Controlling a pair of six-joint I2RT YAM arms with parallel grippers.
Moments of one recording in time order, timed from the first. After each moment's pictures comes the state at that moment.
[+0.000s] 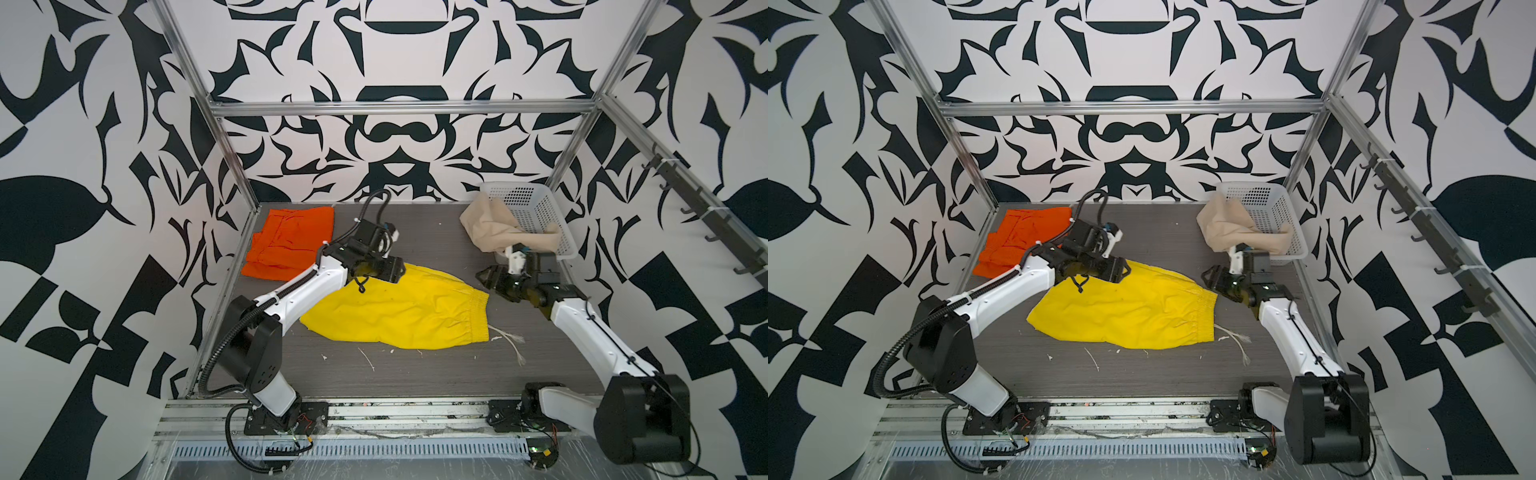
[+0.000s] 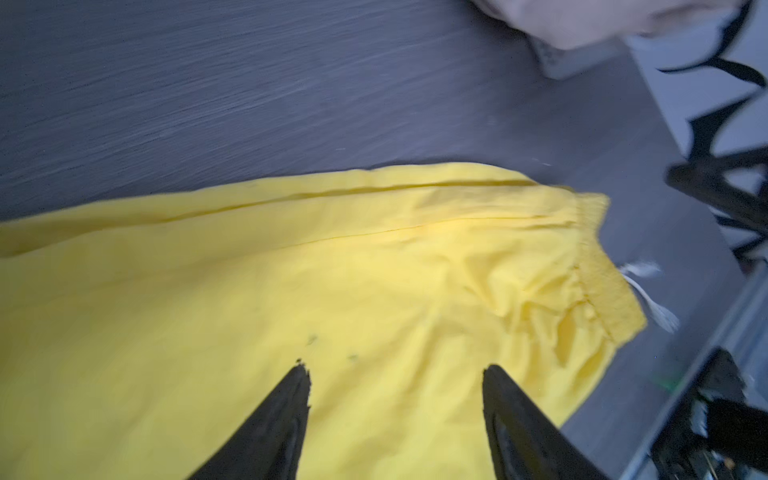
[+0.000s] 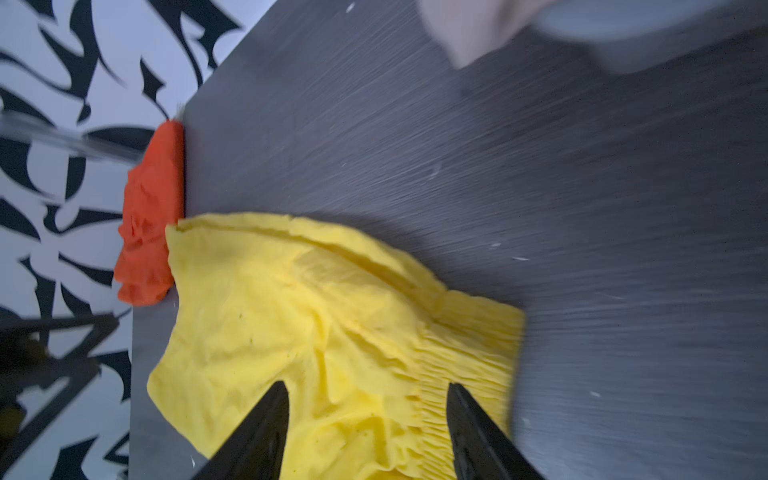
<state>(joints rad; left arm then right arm) -0.67 1.63 1.28 -0.50 0.24 -0.21 -0.04 1.15 0.72 -0.40 -0.47 0.51</state>
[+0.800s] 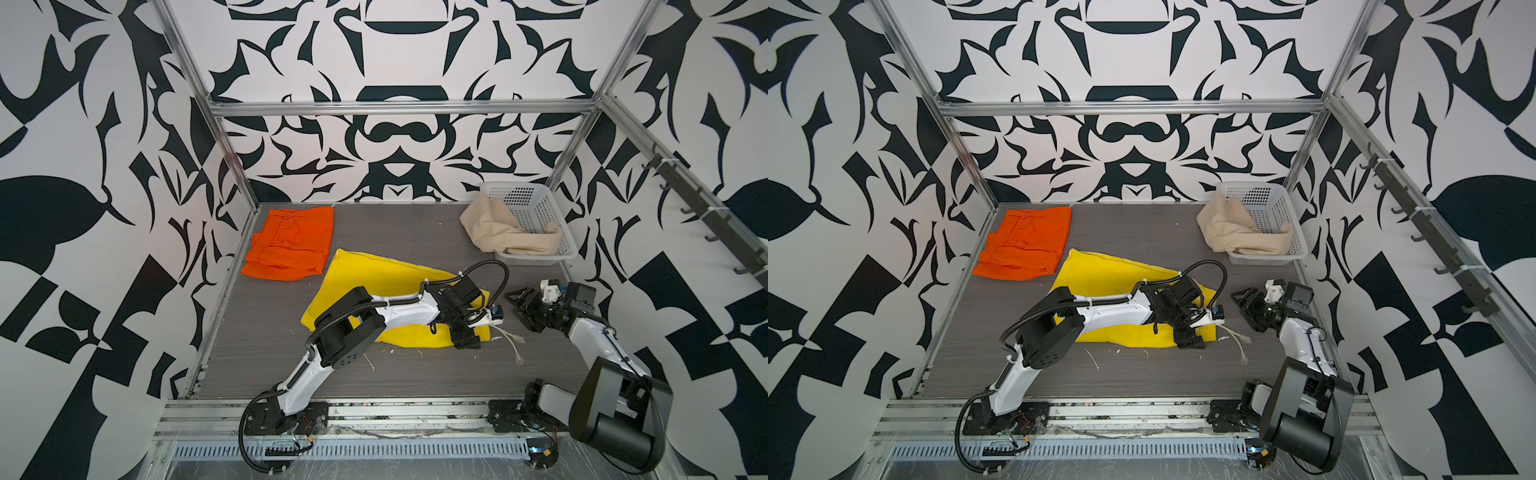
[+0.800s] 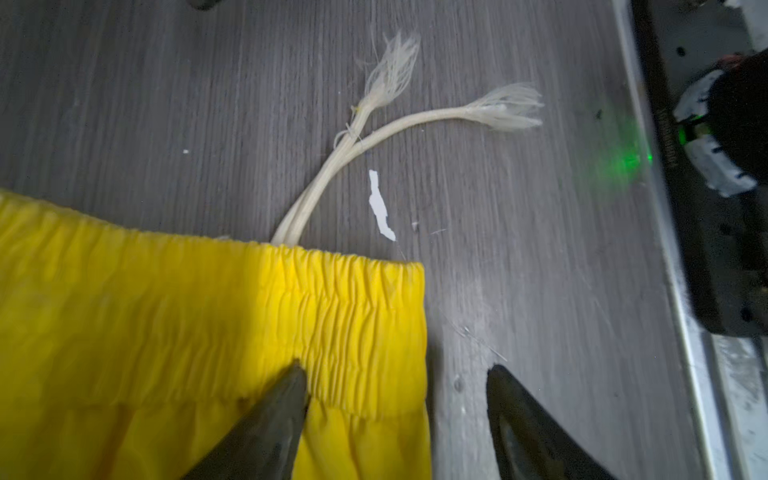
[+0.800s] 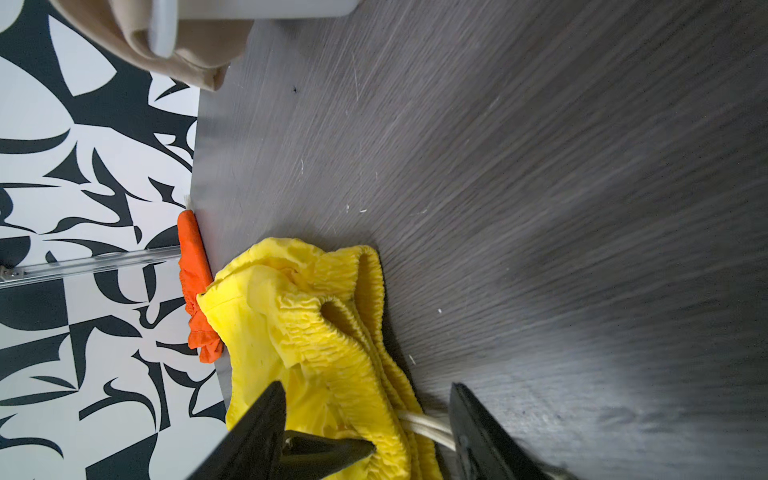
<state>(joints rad) -1.12 2.20 1.60 -0.38 0.37 0.37 -0.46 1.16 0.51 -0.37 -0.76 0.52</state>
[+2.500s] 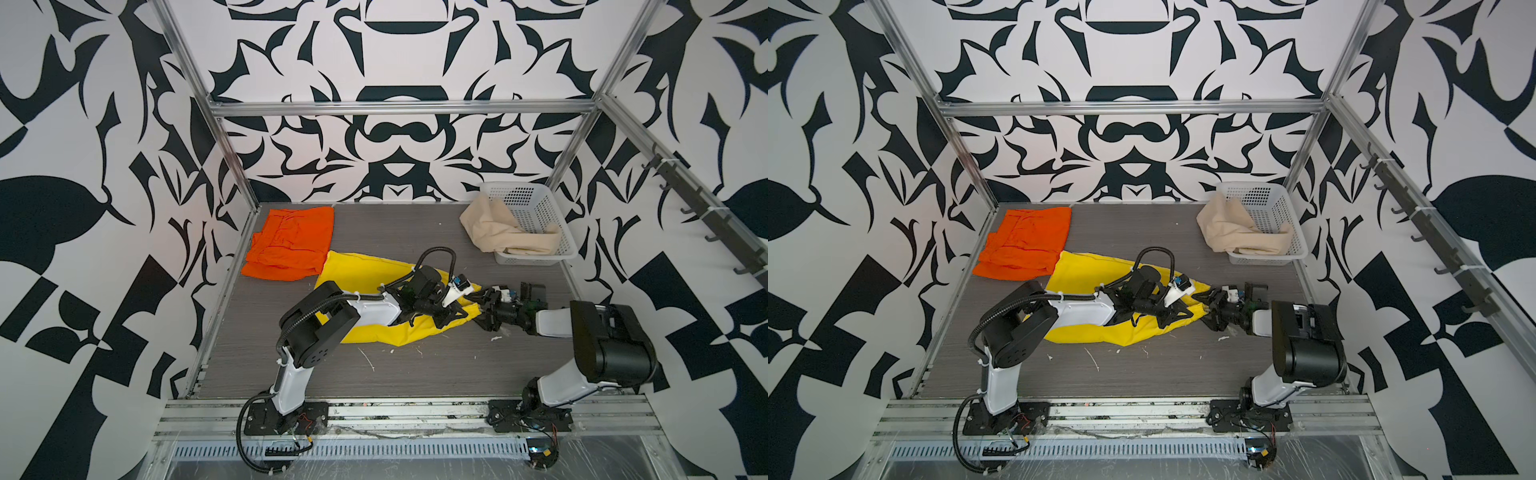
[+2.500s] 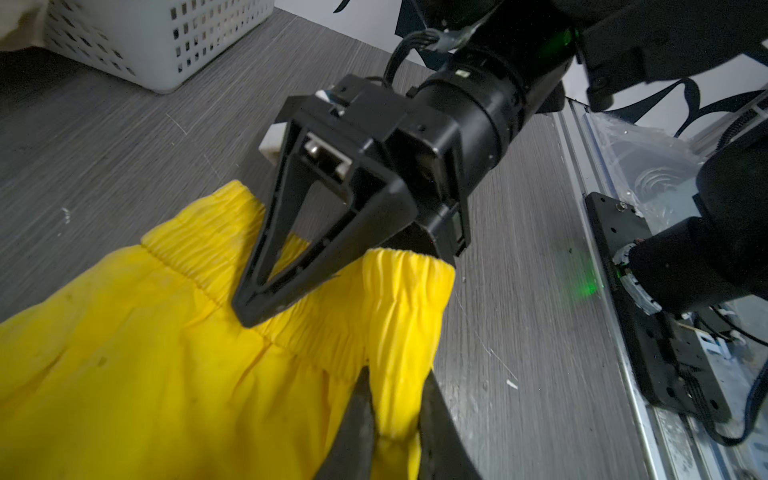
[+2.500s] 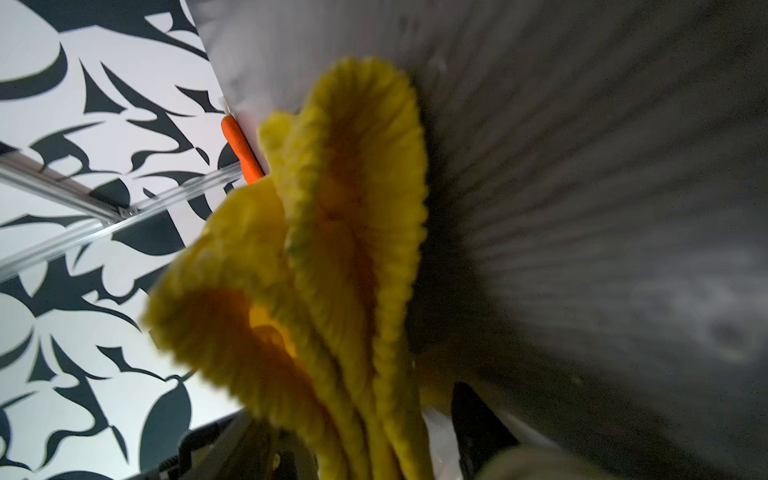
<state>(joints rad) -0.97 1.98 1.15 0.28 0.53 0.03 -0.12 1.59 0.39 0.32 -1.01 1.10</state>
